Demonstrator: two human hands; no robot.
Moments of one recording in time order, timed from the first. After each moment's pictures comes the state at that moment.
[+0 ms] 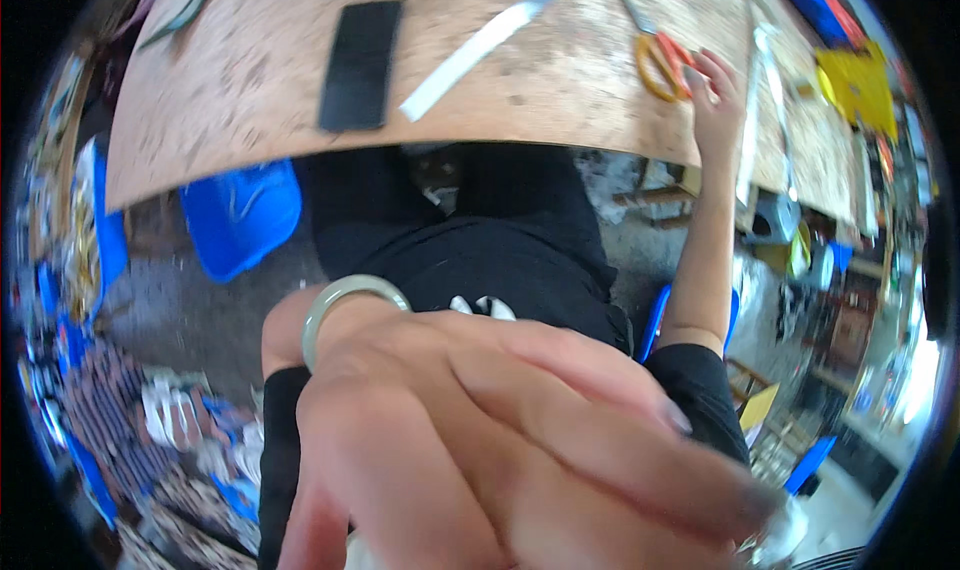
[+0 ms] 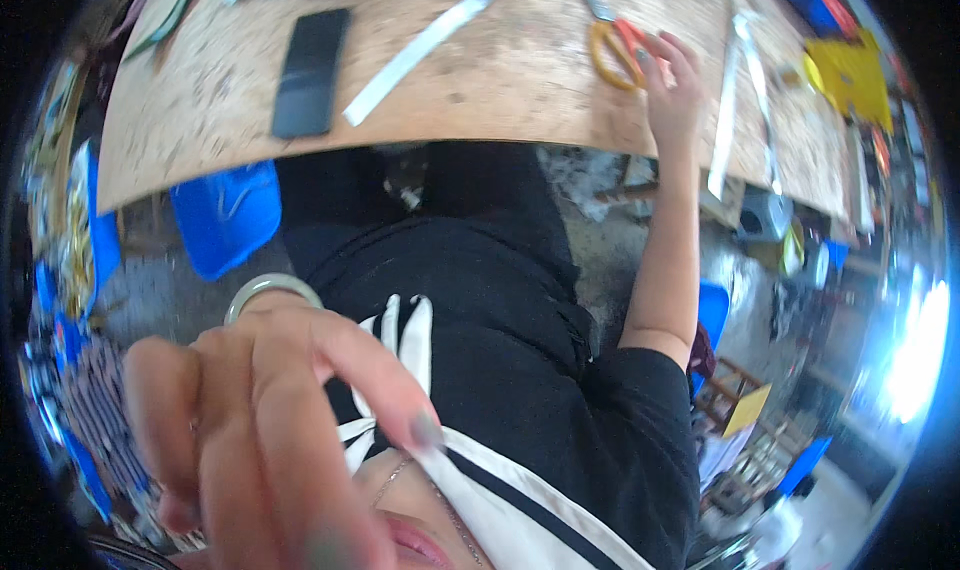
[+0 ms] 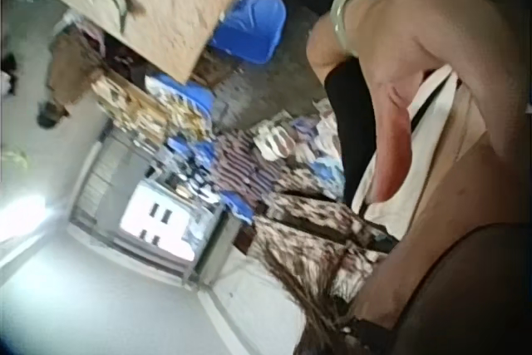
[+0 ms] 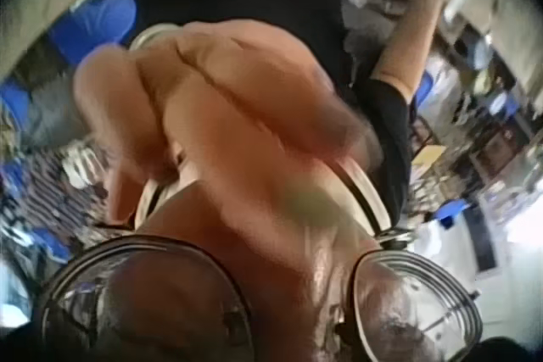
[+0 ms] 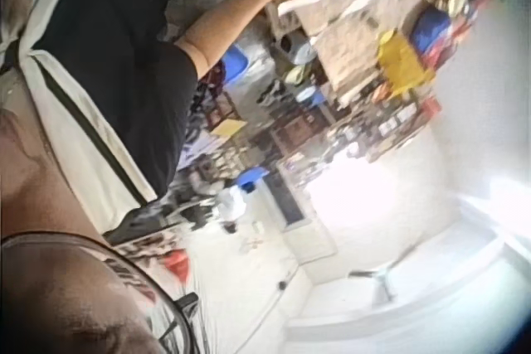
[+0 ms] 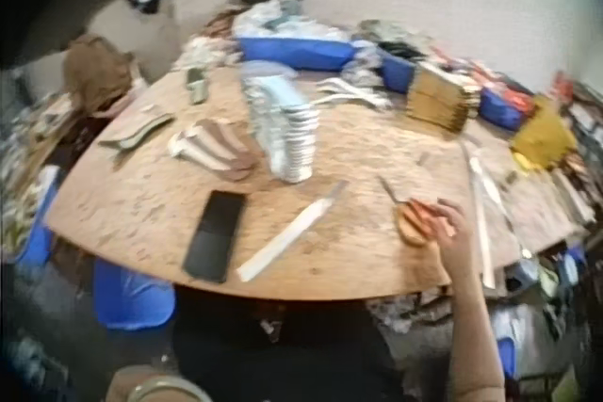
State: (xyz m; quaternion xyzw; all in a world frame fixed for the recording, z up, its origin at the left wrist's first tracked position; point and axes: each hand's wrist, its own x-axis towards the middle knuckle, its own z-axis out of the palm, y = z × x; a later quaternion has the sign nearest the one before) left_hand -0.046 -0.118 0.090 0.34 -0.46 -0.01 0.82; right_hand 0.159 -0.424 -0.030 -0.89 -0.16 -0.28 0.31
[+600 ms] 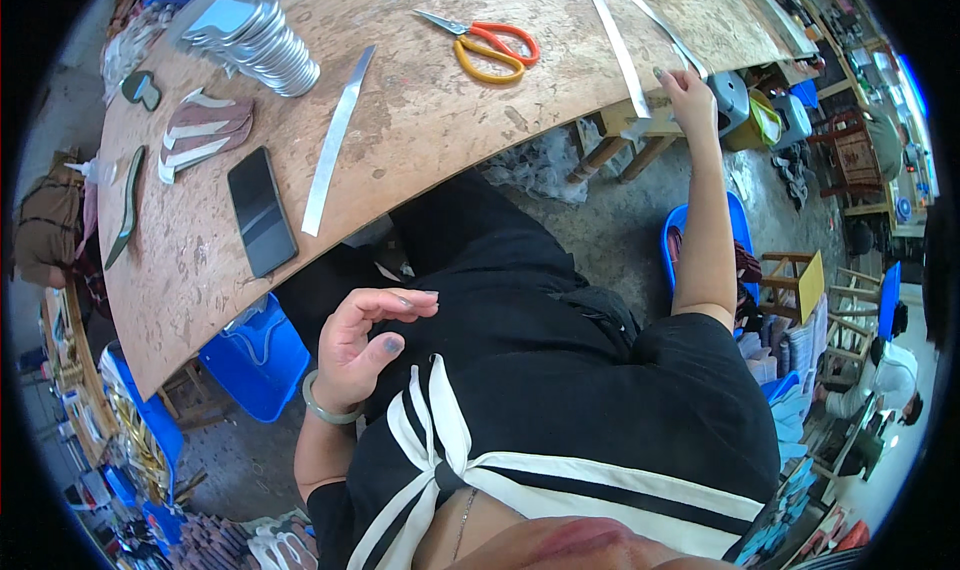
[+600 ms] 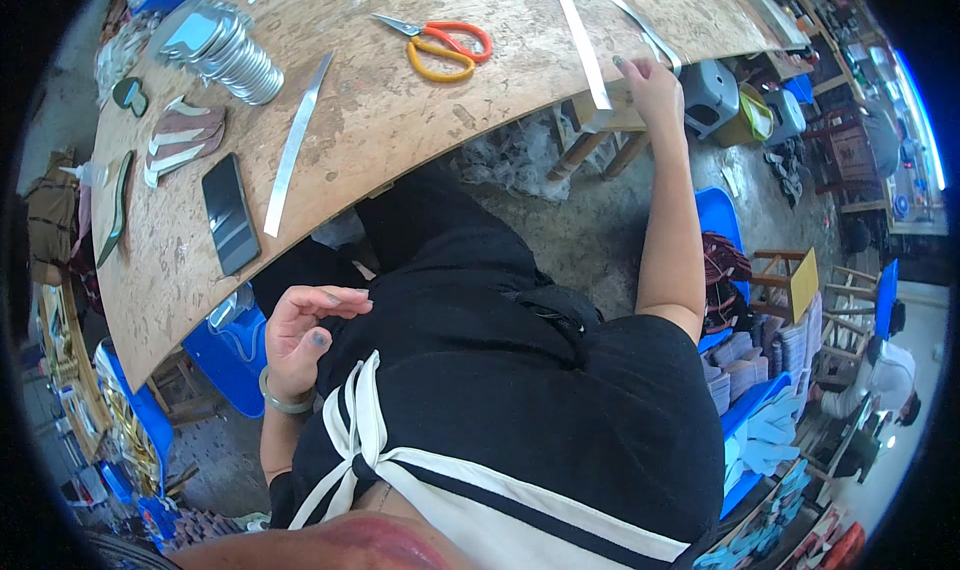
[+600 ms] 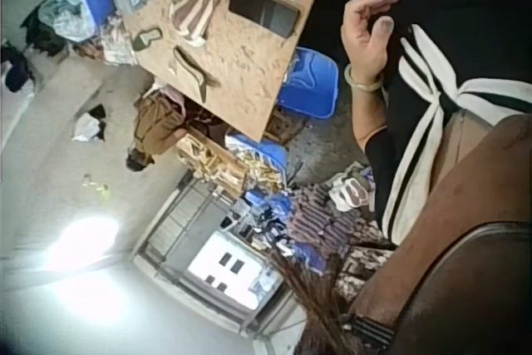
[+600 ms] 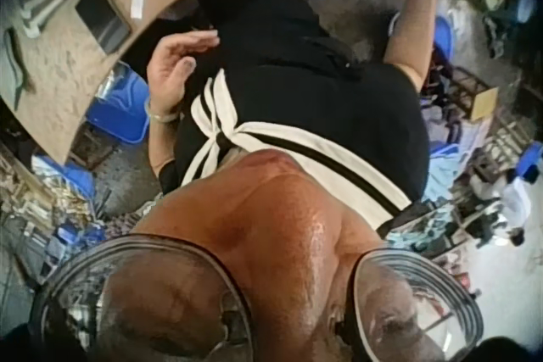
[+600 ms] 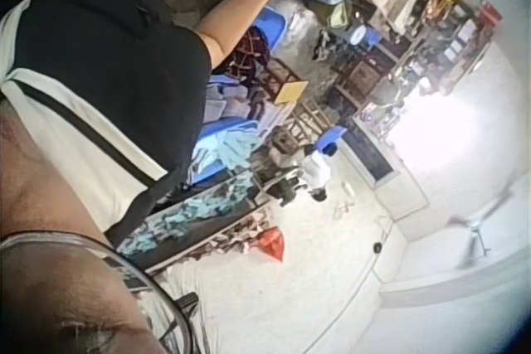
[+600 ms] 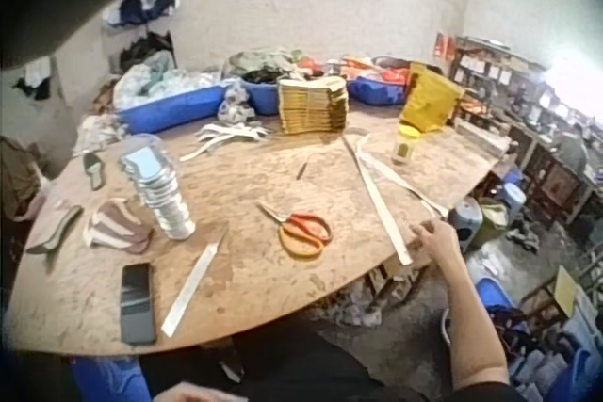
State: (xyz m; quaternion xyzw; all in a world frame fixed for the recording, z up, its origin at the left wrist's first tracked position) left_hand -0.051 -0.107 0.004 0.60 -0.21 -0.20 0.75; right_hand 0.083 -0.607 -0.033 -0.93 0.25 -0.16 0.24
